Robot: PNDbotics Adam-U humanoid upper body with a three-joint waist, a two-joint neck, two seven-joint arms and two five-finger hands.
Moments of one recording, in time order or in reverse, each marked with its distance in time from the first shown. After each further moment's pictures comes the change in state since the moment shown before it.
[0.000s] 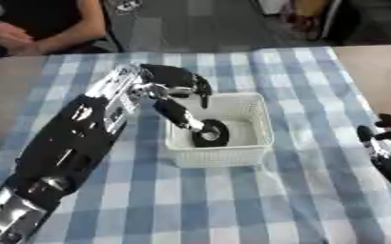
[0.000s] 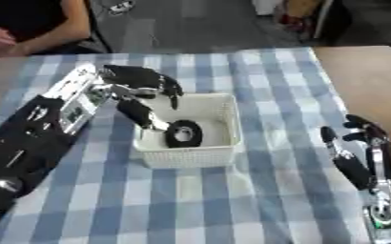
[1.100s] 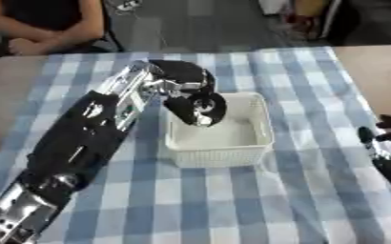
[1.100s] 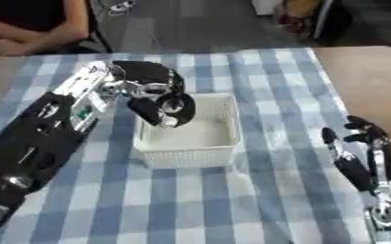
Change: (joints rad) left arm -0.032 -0.018 -0.021 0.053 -0.093 0.001 -0.055; right arm 0.000 0.000 0.005 0.000 0.000 0.000 0.000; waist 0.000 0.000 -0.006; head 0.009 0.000
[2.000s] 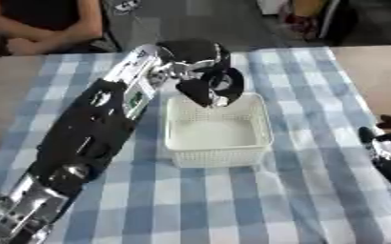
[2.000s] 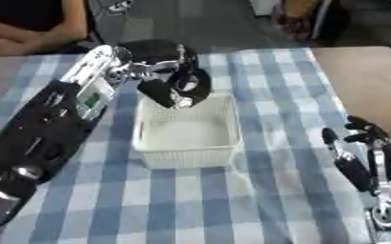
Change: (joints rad) left arm -0.053 -0.065 0.039 -0.018 -0.009 0.064 0.146; right arm 0.000 0.000 0.001 0.000 0.000 -0.001 0.001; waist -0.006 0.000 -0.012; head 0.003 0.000
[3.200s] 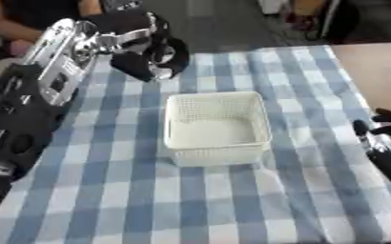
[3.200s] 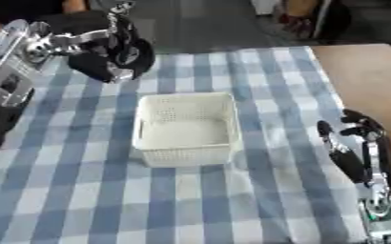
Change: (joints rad) left arm 0.027 0.174 0.030 -0.155 0.164 0.075 -0.047; right arm 0.008 -0.009 -0.012 0.000 0.005 0.008 -0.015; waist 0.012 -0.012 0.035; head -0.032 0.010
